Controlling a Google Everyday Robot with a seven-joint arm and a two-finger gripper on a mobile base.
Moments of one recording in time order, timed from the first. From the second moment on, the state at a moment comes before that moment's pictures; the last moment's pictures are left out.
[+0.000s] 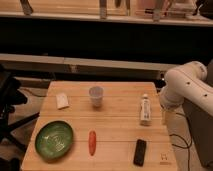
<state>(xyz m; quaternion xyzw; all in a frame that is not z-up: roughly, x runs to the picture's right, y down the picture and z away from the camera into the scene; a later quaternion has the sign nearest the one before) 0.288 0.107 0.683 -0.28 0.02 0.02 0.96</state>
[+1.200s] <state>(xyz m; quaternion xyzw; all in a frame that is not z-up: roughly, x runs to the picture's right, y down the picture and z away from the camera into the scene) 0.192 0.108 0.677 -0.27 0.02 -0.10 0.96</state>
